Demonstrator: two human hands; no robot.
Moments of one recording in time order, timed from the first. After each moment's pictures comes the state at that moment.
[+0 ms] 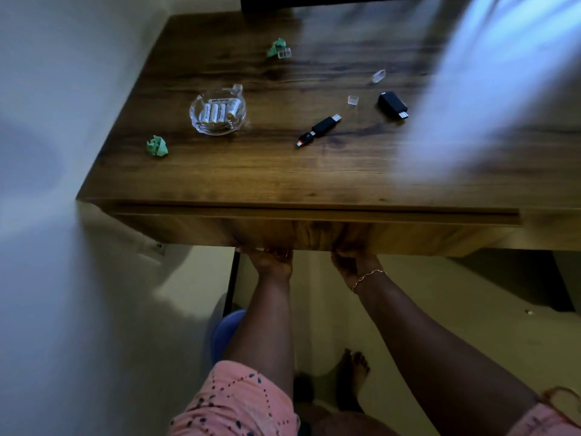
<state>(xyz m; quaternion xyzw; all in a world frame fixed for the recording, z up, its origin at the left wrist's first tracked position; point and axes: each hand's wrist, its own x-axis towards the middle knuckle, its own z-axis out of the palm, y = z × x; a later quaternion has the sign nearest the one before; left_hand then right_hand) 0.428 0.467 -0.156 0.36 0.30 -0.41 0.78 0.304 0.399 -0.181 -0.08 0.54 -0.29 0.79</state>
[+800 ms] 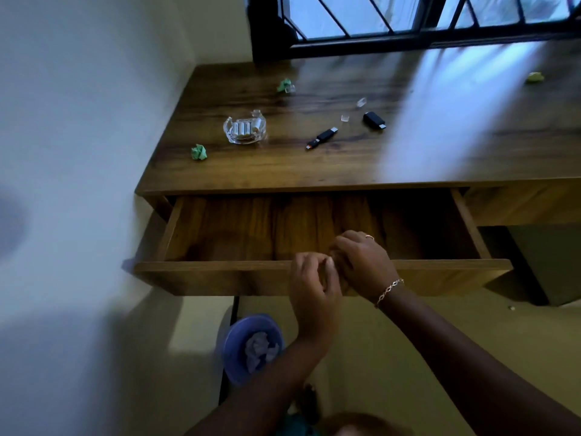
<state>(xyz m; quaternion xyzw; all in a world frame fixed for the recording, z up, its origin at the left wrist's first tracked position) 0.315 0.613 -0.068 0.77 -0.37 -0.12 0.51 0.253 0.524 -0.038 -0.90 0.36 -0.13 0.21</state>
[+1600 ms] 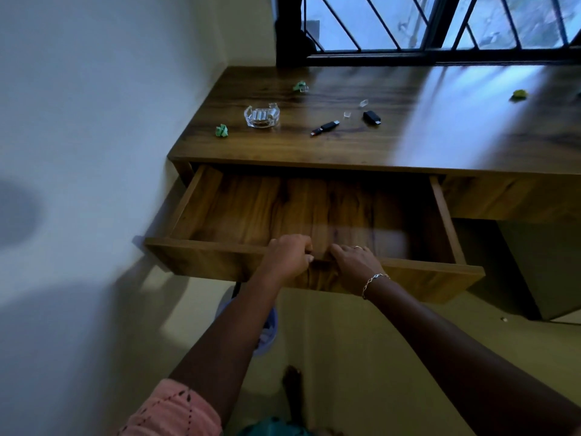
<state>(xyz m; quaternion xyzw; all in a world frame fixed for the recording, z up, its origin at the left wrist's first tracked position) 0.324 0.659 -0.030 0.81 -0.54 -0.20 0.10 0.195 0.578 -0.058 -0.94 0.32 0.07 0.11</state>
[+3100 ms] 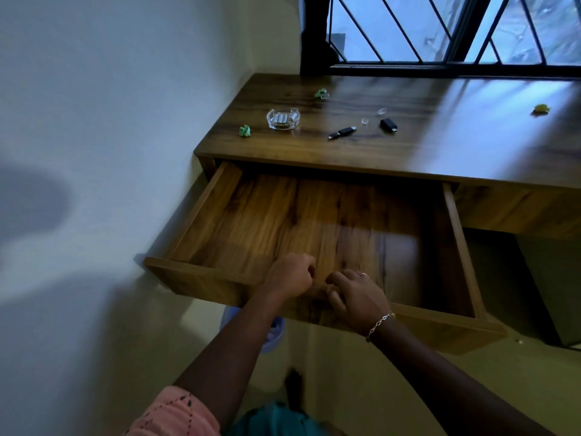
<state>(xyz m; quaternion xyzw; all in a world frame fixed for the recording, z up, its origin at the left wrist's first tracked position) 0.300 0.704 -0.030 0.81 -0.53 -0.22 0.12 0.158 0.640 -0.064 -0.94 0.28 -0.05 0.16</state>
